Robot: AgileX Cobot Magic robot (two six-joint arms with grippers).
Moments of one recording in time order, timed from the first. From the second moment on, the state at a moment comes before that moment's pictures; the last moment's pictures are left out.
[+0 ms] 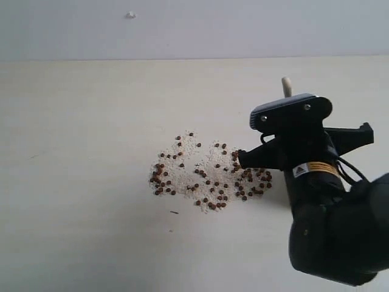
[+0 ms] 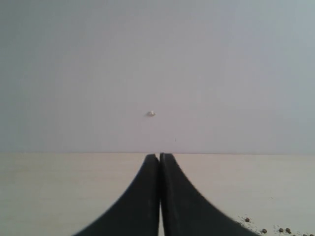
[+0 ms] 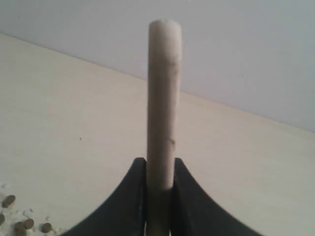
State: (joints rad) left arm -0.16 0.01 0.00 -1.74 0.23 1.58; right arm 0.94 1.84 -0.48 1.14 -1.21 -0.62
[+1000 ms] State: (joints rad) left arm -0.17 0.01 0.00 -1.74 0.23 1.58; right arm 0.94 1.74 -0.76 1.25 -1.10 -1.07
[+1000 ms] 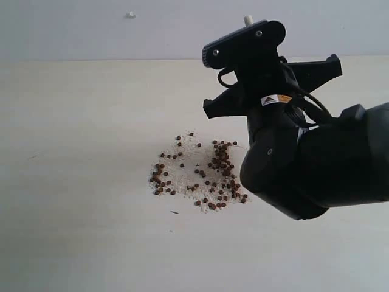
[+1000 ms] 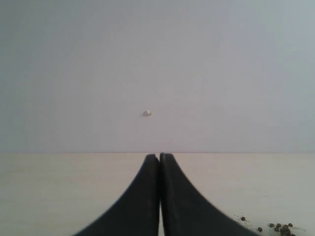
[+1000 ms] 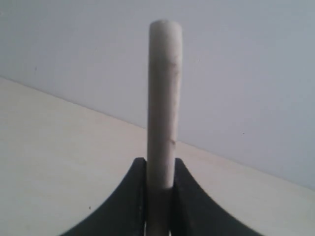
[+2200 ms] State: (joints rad) left arm -0.17 0.01 0.00 -1.74 0.23 1.58; right arm 0.73 1.81 -0.84 0.69 -0.63 -0.65
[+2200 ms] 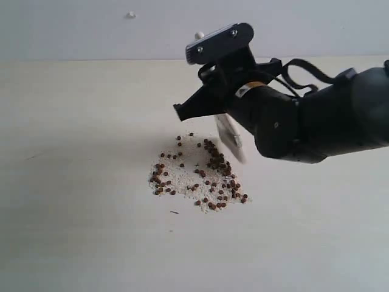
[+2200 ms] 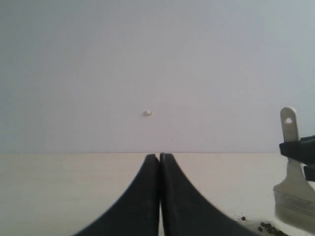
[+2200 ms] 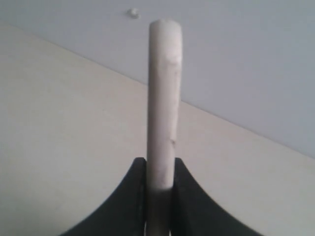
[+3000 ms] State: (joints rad) left arm -0.17 0.01 0.00 -1.74 0.23 1.58; right arm 1.02 1.71 -0.62 1.45 -0.95 -0.89
